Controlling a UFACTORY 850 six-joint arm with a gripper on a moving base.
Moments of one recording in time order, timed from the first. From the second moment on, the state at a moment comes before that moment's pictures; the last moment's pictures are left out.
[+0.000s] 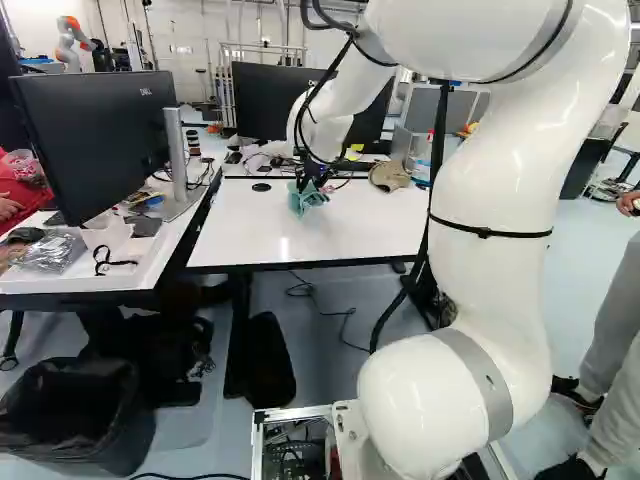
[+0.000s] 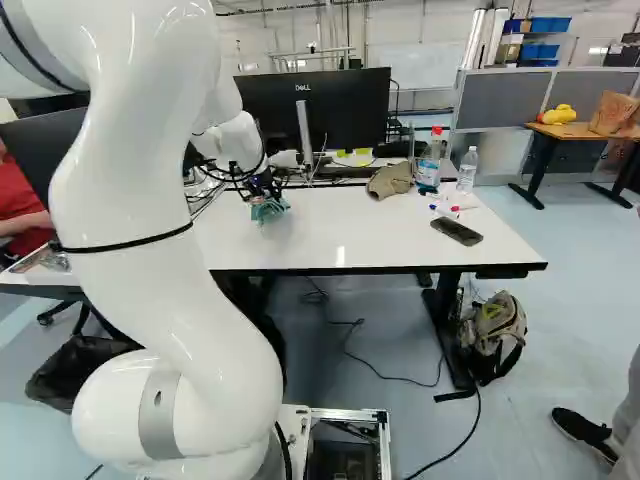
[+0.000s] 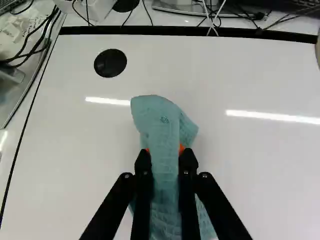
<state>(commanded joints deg) 9.3 -16.0 -61.2 4.0 -11.0 0.0</state>
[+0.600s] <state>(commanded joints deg) 9.4 -15.5 -61.2 4.0 -11.0 0.0</state>
